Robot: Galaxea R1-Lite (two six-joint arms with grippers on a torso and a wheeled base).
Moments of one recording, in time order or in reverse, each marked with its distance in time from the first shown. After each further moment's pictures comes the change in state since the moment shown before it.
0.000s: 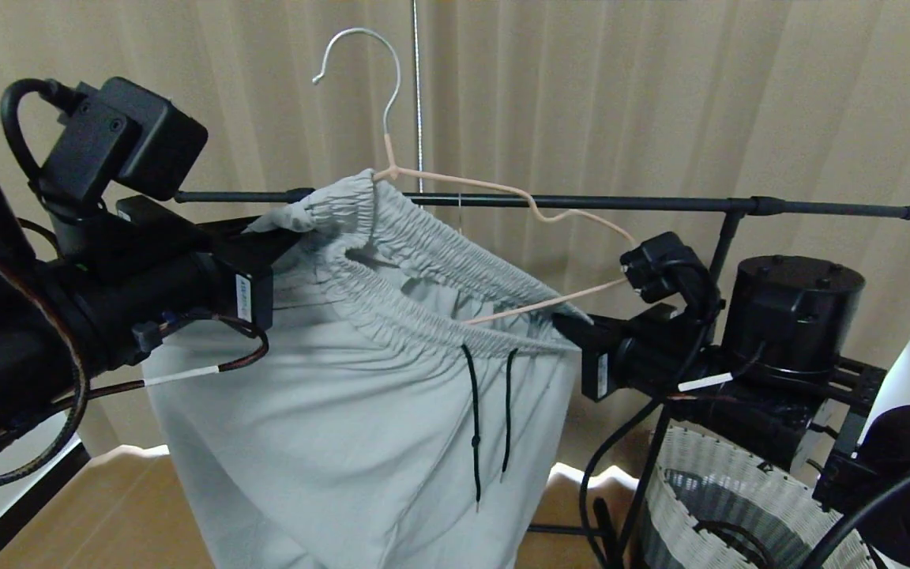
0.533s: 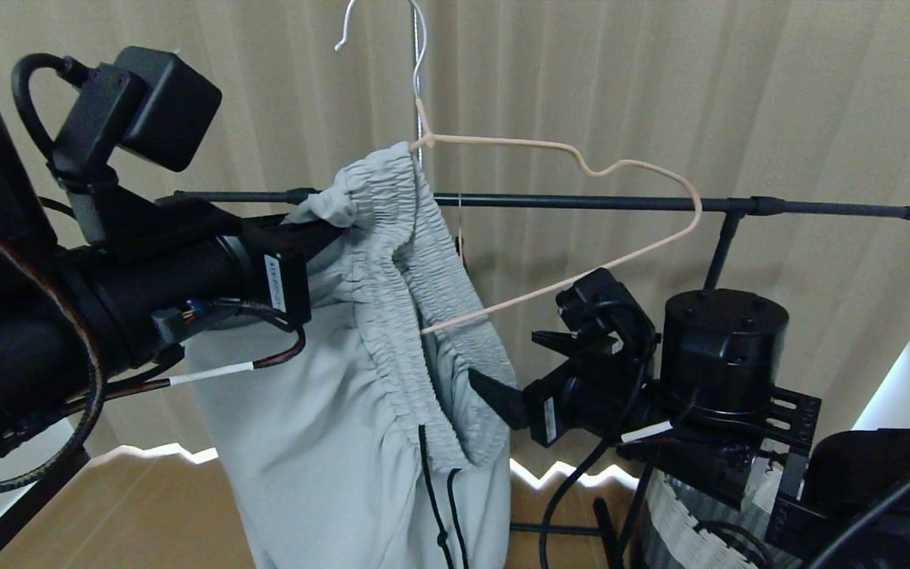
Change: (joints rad) left arm -0.119 0.013 -0.080 0.079 -0.001 -0.201; right arm 0.150 0.075 -0.019 -0.001 0.001 0.037
